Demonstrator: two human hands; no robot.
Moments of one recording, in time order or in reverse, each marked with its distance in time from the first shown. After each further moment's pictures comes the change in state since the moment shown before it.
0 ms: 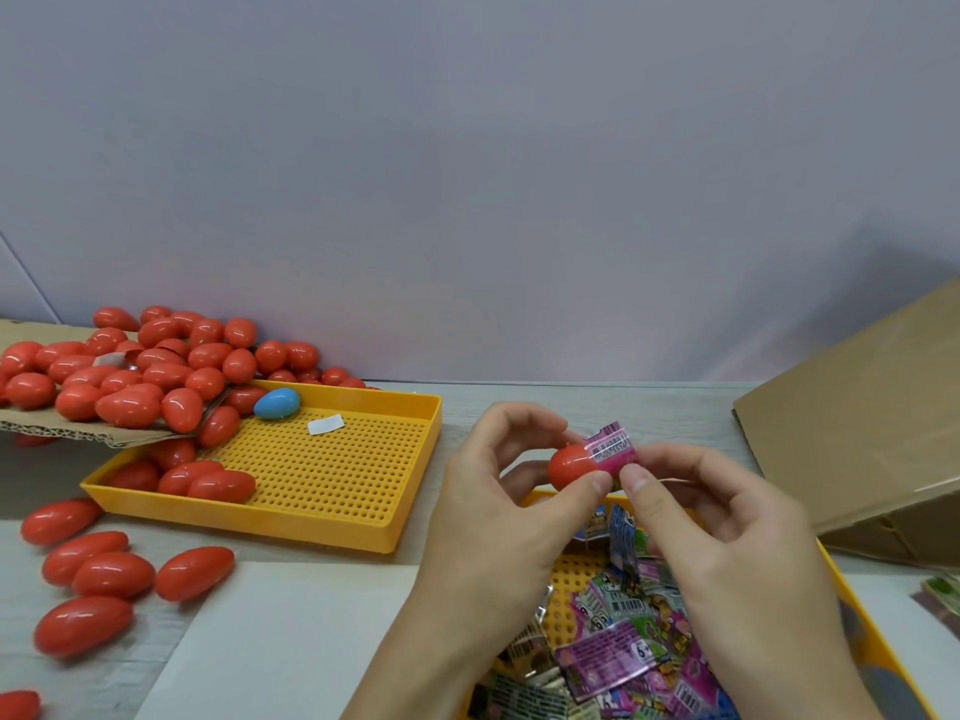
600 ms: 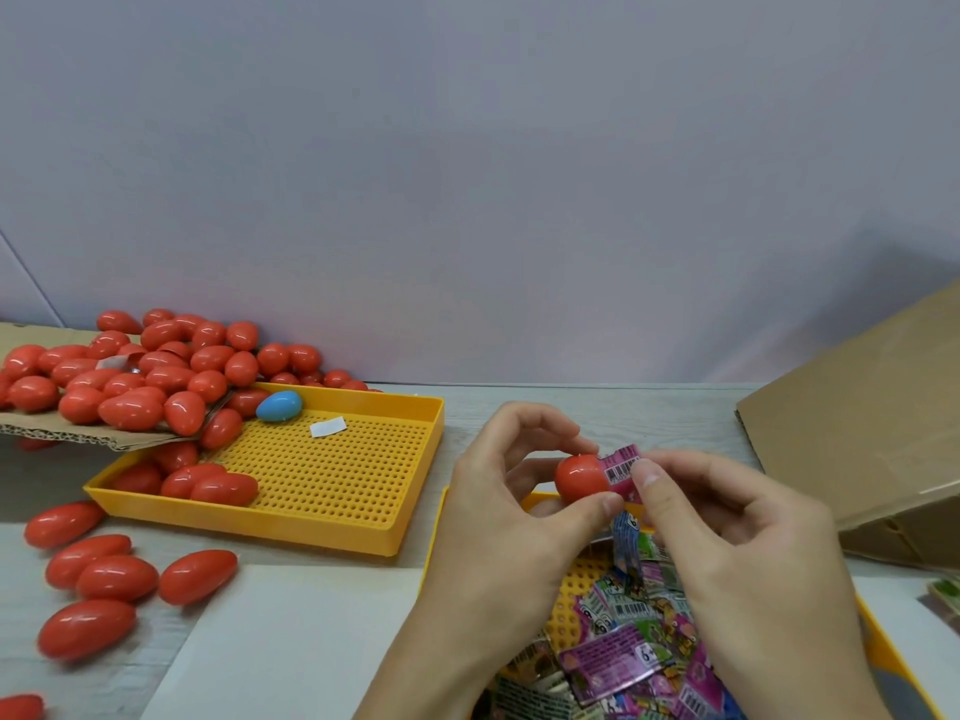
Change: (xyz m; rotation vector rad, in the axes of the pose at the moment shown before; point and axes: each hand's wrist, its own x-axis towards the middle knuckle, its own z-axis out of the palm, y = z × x) left_hand 0.001 0.000 0.001 0.037 -0.024 0.050; right_hand -0.001 -0.004 0.002 -0.026 0.077 -0.051
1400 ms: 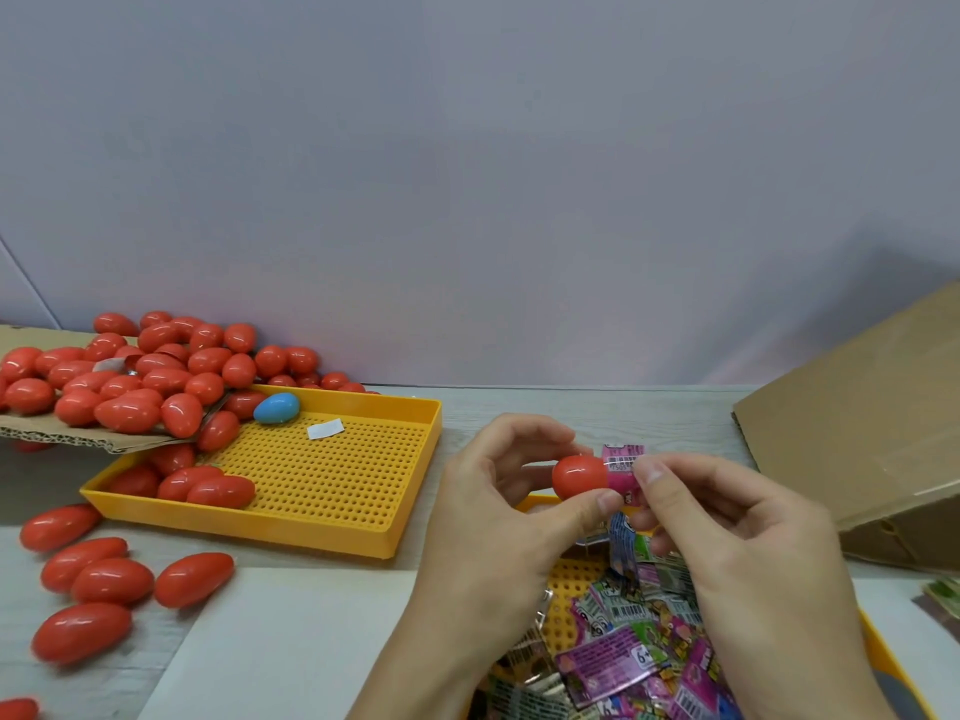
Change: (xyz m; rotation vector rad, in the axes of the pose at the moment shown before) left_hand 0.000 -0.001 -0.003 0.037 0.026 -0.047; right_hand 0.002 -0.007 0.001 0.096 0.030 0.098
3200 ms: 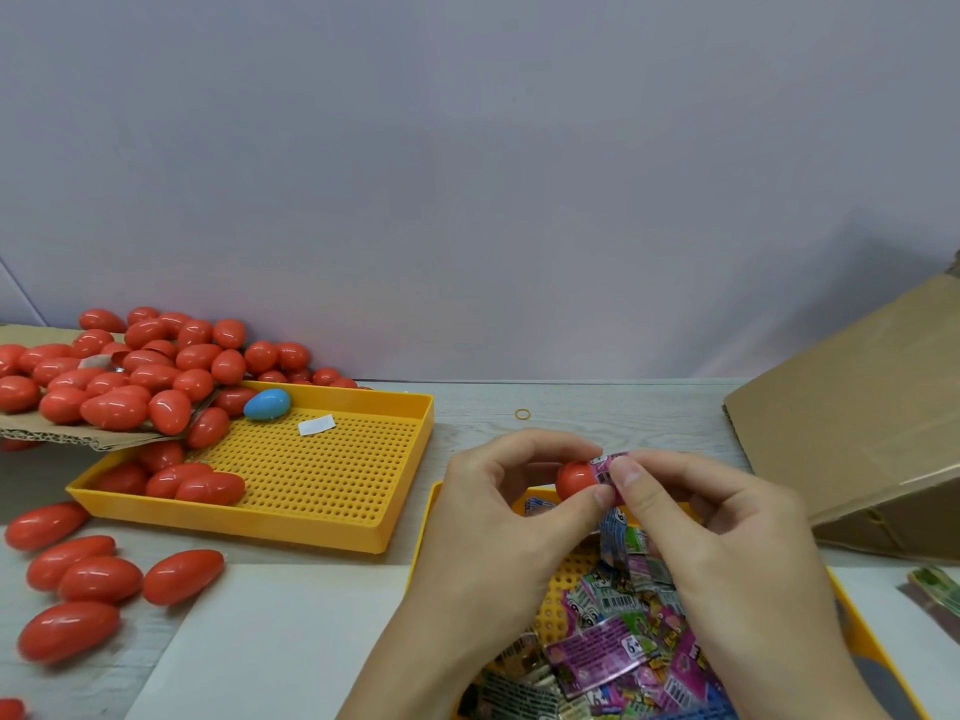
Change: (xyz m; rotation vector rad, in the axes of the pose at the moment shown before) left_hand -0.002 0.001 0.002 0.096 -0.057 0.037; right_hand 0.002 0.007 -0.006 -0.097 -0.088 -0.091
